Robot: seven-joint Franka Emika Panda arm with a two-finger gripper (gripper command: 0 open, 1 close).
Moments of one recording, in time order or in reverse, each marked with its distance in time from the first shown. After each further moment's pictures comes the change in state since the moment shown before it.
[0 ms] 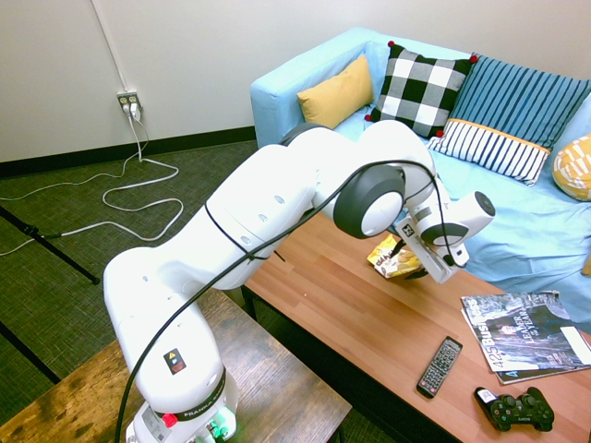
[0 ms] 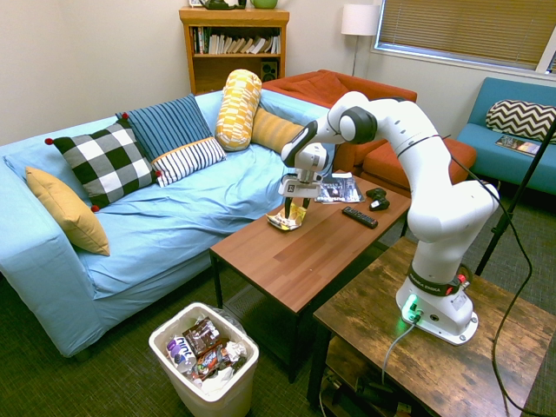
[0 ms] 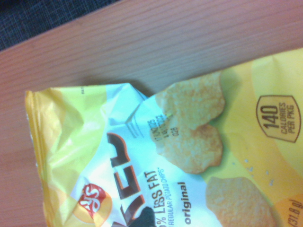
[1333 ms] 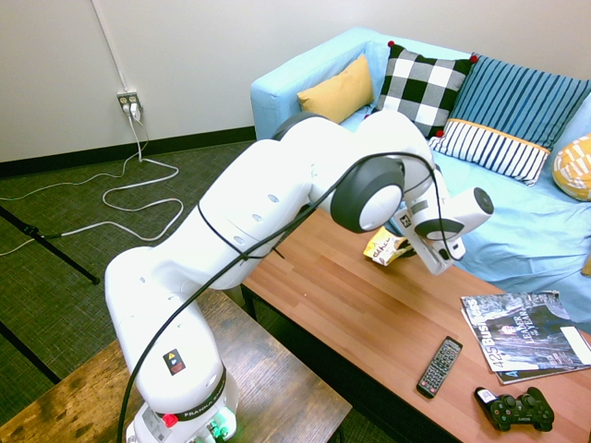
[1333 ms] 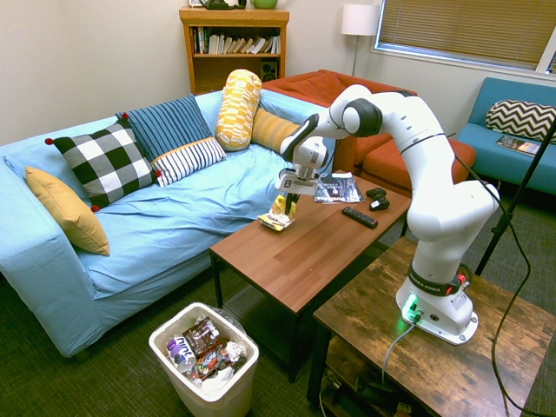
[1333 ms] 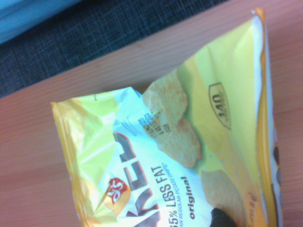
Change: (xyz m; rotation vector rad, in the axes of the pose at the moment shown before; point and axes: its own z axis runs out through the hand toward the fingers) arm -0.048 -0.024 -0.030 0.127 -0.005 -0.042
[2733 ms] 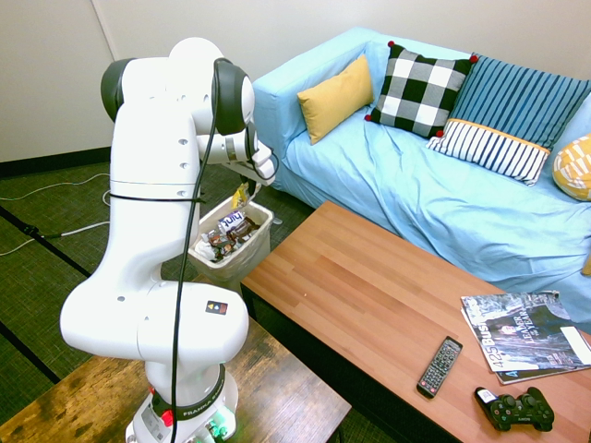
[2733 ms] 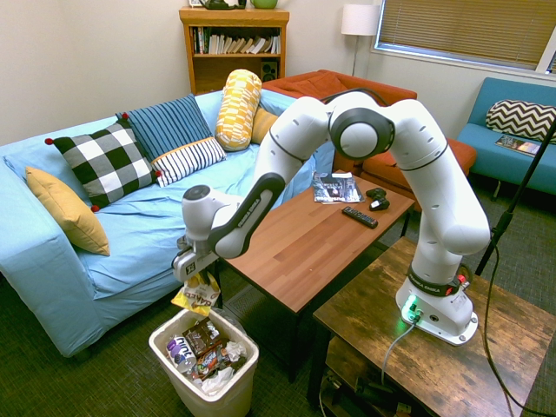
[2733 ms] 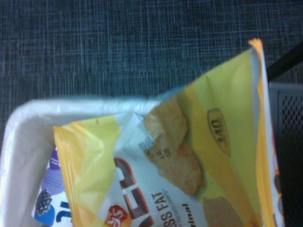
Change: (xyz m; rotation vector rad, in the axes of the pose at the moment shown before) arm -0.513 -0.155 0.219 -0.267 0.394 -0.328
